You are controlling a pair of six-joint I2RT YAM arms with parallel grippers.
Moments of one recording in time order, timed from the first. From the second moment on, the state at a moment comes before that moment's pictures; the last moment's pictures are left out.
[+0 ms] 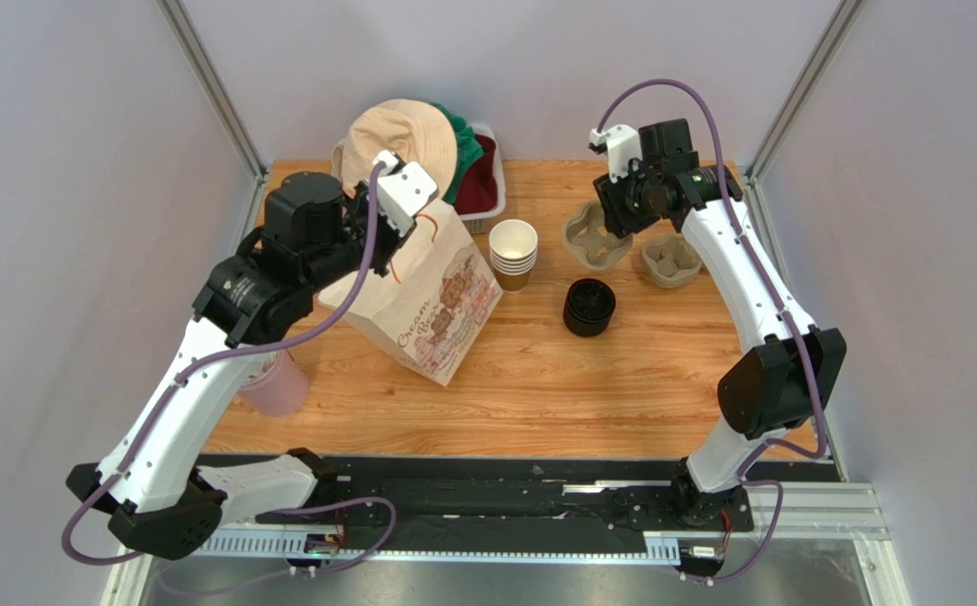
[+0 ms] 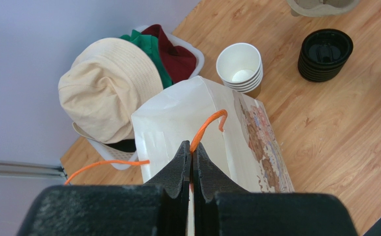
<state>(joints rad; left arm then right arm) -0.61 1.15 1.59 -0.77 0.02 0.40 0.25 1.68 1.75 -0.89 -0.13 -0.31</state>
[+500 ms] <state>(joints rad) -0.65 1.19 1.58 -0.78 0.03 0.42 0.25 1.68 1.75 -0.89 -0.12 -0.31</state>
